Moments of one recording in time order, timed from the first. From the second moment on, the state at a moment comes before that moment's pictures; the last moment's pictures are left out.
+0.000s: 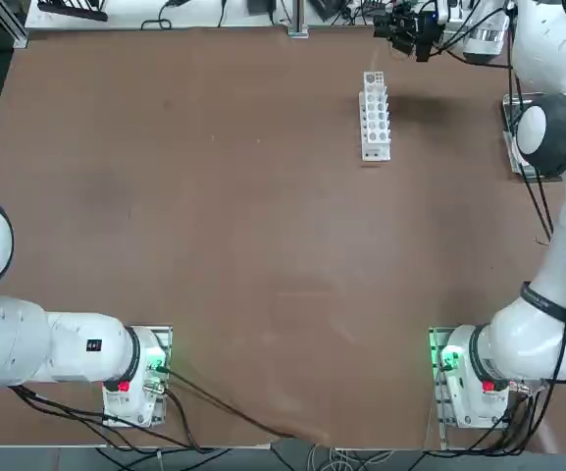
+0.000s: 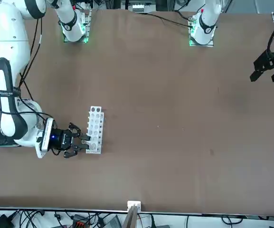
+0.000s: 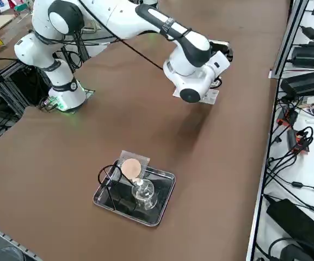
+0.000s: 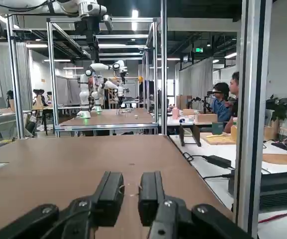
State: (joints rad) arm -0.05 0.82 0.06 -1.42 1.56 1.66 -2.23
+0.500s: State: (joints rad) arm -0.05 0.82 0.06 -1.43 1.54 1.66 -2.23
